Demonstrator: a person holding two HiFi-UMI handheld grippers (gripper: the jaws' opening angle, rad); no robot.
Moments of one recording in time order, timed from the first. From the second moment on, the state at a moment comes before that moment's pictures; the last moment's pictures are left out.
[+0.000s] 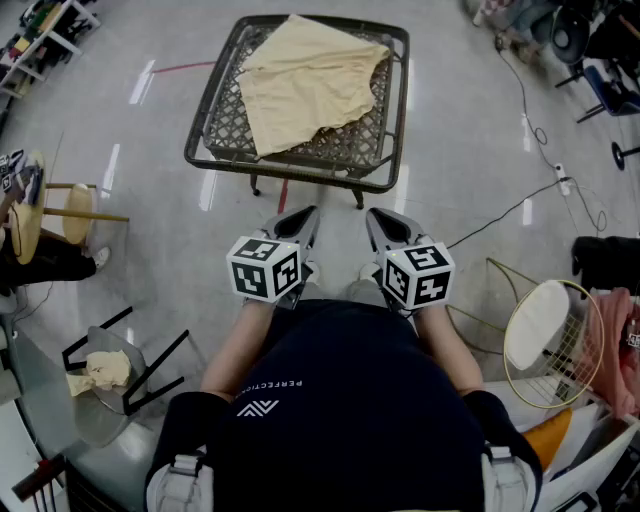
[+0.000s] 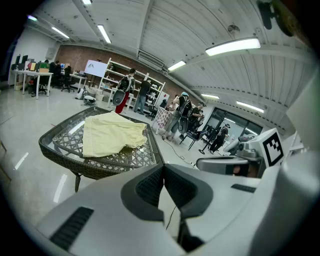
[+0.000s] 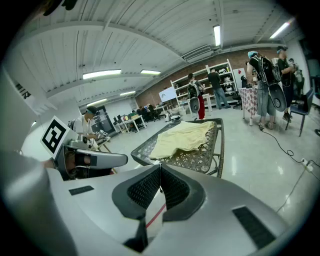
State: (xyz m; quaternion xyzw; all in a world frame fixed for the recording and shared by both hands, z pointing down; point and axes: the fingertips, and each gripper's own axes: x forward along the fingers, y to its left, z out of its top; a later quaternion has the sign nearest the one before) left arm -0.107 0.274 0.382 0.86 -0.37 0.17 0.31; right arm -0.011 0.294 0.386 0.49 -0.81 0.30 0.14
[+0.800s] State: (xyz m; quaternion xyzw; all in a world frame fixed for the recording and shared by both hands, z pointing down) left arm -0.074 0.264 0.390 0.84 -0.40 0.16 0.32; right arm 0.030 0.282 0.390 0.44 -0.83 0.30 0.14
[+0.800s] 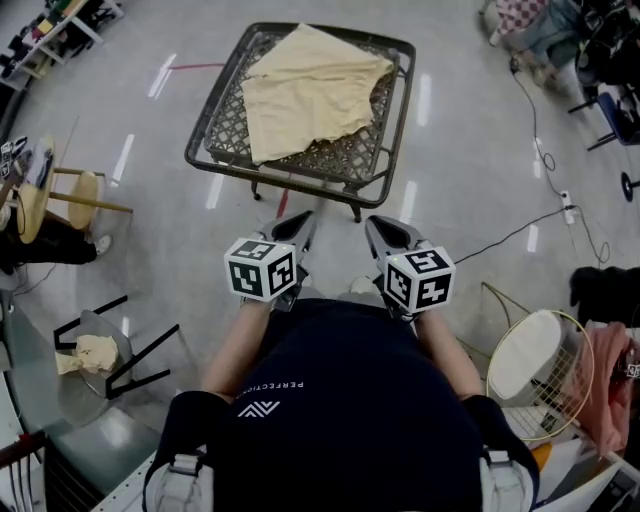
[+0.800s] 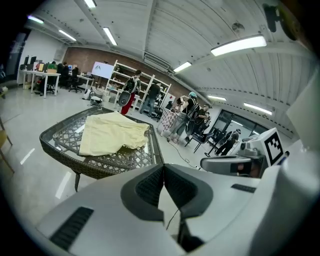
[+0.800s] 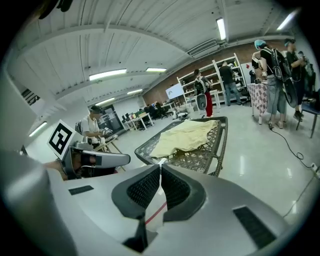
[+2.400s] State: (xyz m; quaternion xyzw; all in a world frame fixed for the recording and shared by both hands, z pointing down) left arm -0.135 0.123 0.432 0.84 -0.38 0.18 0.35; right arm -0.008 0.154 0.421 0.44 -0.82 0.34 0.16
